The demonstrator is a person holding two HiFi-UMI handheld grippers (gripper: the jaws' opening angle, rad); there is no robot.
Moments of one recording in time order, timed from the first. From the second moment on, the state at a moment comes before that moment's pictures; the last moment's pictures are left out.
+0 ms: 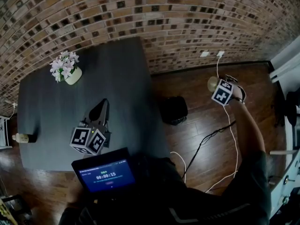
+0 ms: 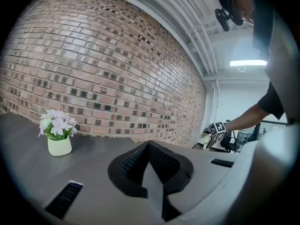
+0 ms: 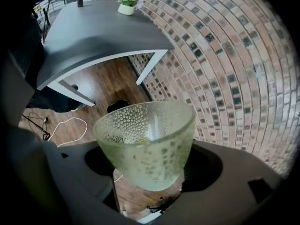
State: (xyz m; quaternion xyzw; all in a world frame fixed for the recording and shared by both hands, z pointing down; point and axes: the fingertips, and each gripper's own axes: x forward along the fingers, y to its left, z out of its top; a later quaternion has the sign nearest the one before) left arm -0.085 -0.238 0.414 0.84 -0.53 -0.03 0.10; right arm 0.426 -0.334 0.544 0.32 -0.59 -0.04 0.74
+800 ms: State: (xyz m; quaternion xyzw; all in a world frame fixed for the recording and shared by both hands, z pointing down) left arm -0.004 -0.246 0.395 0.89 -0.45 0.01 0.07; right arm 0.422 -0.331 0.541 0.29 -0.56 -0.07 0.77
